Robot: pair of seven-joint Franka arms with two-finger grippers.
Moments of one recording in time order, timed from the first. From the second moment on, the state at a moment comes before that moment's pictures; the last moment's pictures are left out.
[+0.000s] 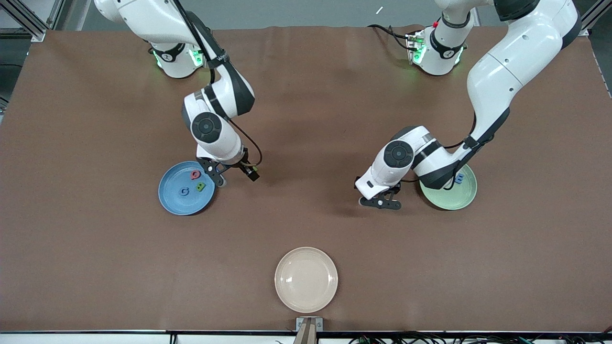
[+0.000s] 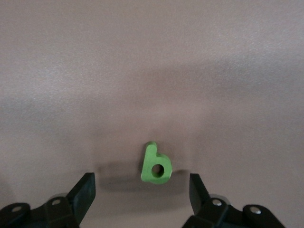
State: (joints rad) left arm 0.20 0.84 -0.78 -1.81 0.77 2.30 -0.81; right arm 0.62 0.42 -0.06 -2.02 0.16 2.38 1.31
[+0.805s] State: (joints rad) left arm 0.18 0.85 -0.76 -1.78 0.77 2.30 -0.81; right arm 0.64 0.51 -0.06 -2.09 0.10 2.58 1.27
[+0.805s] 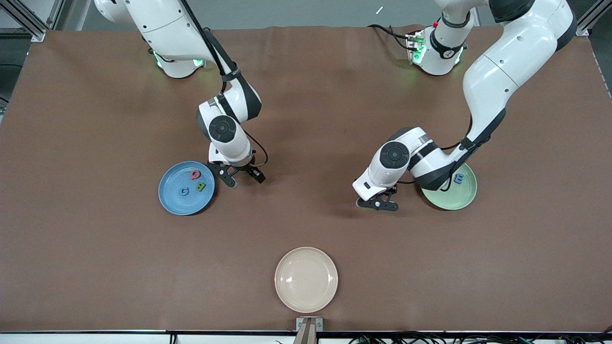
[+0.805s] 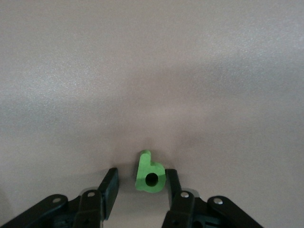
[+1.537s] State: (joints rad) left arm 0.15 0.85 -0.75 -1.76 0.76 2.29 -0.81; right arm 0.65 0.51 -0.06 -2.09 0.10 2.59 1.26
